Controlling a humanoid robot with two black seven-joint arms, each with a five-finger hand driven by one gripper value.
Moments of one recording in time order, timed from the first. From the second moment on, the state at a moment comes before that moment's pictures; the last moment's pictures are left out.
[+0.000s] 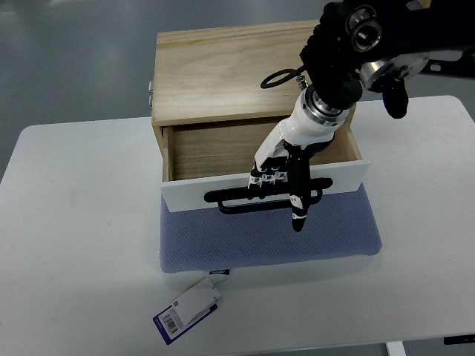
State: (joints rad) left arm -0.05 0.00 -0.08 -0.21 0.00 -0.03 0.10; right arm 2.06 -0.37 -0.50 1.50 -0.07 0.61 -0.50
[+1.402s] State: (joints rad) left arm -0.05 0.00 -0.08 -0.22 0.00 -0.03 0.10; right arm 1.02 -0.30 1.24 0.57 -0.07 0.22 0.01
